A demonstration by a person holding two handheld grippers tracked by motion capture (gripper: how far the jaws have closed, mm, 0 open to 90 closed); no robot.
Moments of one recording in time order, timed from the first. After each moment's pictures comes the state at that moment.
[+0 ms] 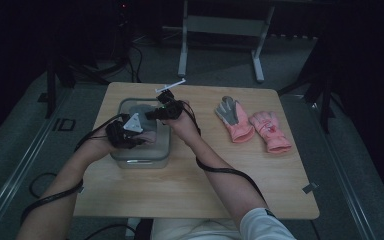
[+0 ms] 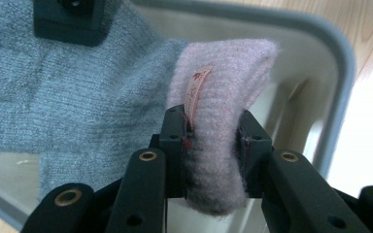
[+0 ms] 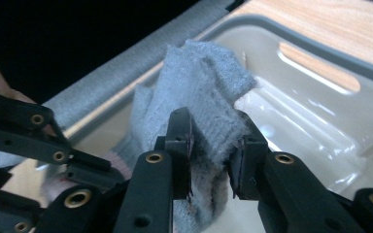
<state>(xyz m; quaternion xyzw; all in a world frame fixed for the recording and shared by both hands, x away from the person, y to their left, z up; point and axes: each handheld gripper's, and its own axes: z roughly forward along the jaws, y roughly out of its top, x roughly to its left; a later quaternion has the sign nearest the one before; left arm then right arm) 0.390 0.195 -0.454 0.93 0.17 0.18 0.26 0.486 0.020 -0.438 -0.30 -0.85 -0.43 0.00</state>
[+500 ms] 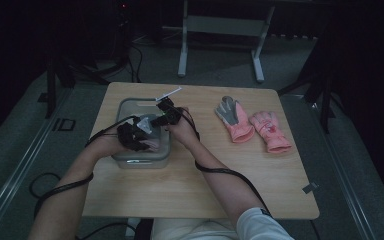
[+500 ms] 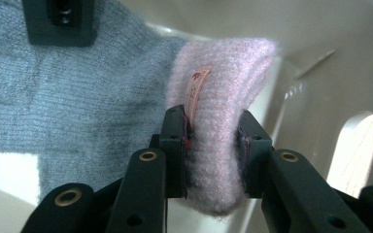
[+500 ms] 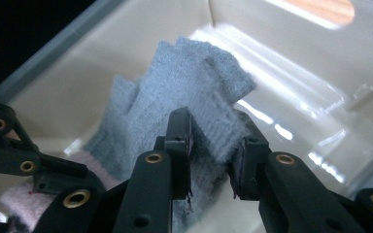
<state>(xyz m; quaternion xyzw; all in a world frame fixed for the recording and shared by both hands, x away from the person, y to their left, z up) 0.420 0.177 -0.487 0.96 0.17 0.10 0.20 0.506 0.023 -0.485 -0.34 -0.87 -0.36 0.00</state>
